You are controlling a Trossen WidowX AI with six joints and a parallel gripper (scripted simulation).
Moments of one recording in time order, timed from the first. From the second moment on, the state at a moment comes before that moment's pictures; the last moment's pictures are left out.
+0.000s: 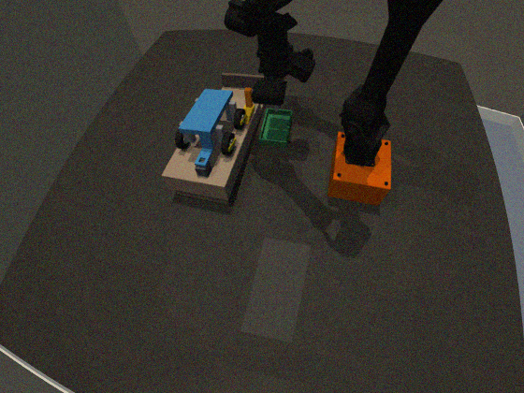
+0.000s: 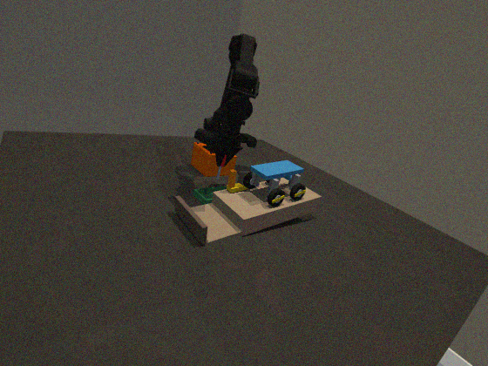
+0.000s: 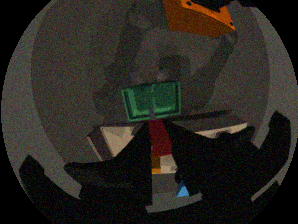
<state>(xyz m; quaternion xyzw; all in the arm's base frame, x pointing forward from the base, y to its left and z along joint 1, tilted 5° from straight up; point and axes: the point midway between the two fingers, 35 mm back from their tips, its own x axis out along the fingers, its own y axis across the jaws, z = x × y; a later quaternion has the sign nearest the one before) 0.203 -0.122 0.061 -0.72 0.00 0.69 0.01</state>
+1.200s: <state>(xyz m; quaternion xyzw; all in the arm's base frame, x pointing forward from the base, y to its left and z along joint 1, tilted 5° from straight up) 0.206 -0.137 0.002 -0.72 0.05 0.69 -0.03</state>
